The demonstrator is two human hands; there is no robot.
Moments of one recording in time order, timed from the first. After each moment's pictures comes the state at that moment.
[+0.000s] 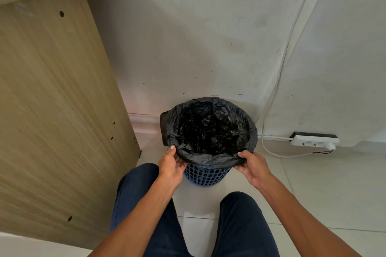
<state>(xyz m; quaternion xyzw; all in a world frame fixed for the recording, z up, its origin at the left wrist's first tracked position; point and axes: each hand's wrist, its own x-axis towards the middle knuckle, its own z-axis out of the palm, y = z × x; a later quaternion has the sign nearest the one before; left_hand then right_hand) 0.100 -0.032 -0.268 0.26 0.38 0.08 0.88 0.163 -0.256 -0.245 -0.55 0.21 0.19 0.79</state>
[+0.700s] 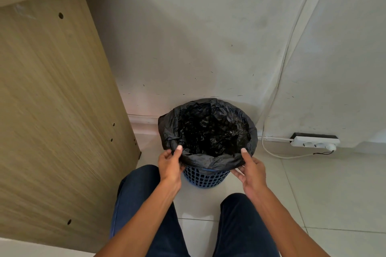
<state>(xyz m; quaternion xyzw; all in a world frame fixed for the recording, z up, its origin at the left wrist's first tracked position) 0.096 -0.034 -0.270 0.39 0.39 0.12 0.82 0.143 -0.243 -0.256 -0.56 0.25 0.11 0.78</state>
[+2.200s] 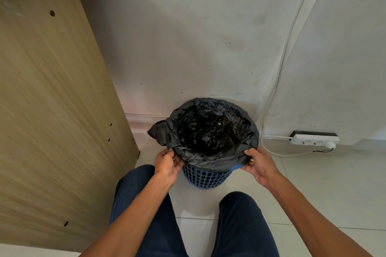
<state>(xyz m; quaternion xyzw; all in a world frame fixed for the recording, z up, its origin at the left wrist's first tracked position) 0.106 -0.021 -0.268 0.35 0.42 0.08 0.84 0.175 -0.275 -0.243 -0.60 0.18 0.20 0.76</state>
